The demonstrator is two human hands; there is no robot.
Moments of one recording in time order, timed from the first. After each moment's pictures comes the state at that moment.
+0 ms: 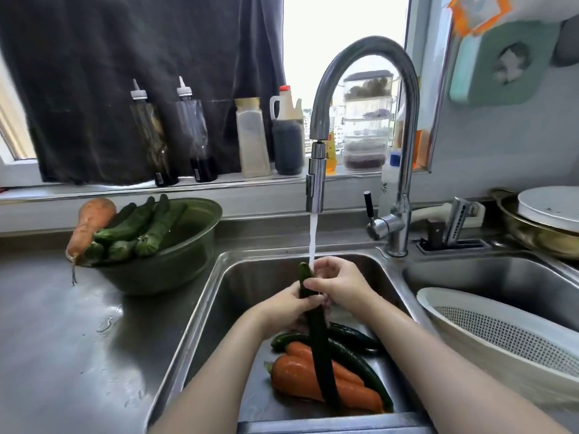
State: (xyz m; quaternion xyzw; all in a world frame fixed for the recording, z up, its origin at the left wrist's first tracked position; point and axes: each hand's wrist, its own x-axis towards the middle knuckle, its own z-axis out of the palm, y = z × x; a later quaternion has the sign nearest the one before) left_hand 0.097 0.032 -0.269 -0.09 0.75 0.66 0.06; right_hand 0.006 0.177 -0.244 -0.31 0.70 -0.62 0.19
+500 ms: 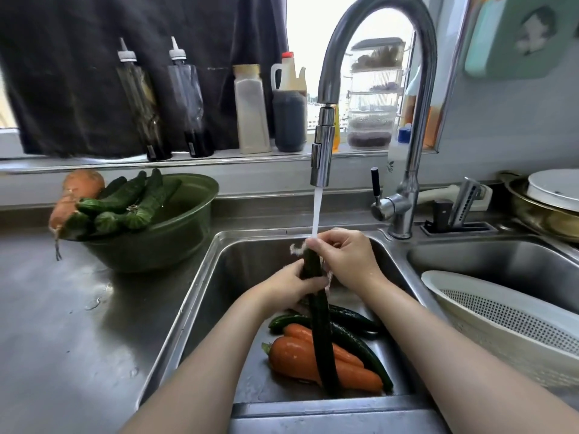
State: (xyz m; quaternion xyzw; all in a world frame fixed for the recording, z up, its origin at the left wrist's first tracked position) left_hand 0.093 0.033 -0.270 -0.08 0.79 0.61 0.02; right_hand 0.004 0.168 -0.245 -0.35 0.73 -0.58 -0.01
